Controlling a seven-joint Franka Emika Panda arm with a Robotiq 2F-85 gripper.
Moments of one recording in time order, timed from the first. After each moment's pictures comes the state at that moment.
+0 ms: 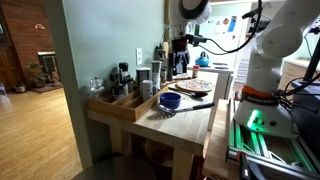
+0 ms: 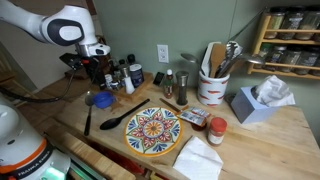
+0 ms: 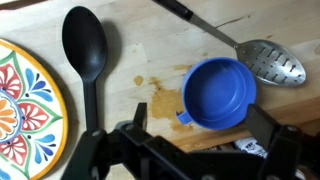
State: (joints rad) arm 0.01 -0.45 0.07 -2.75 0.10 2.21 0.20
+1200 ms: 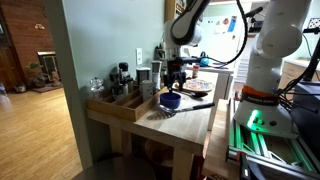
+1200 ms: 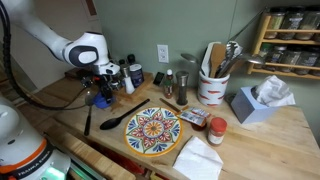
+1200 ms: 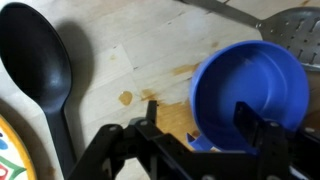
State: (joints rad) arm 0.00 -0.14 0.07 -2.75 0.16 2.48 0.30
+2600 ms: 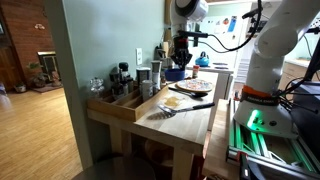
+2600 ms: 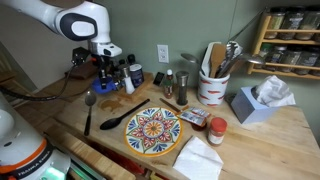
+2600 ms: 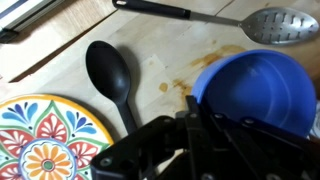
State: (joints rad) arm -0.10 -0.40 -0.01 -2.65 0.12 2.06 0.39
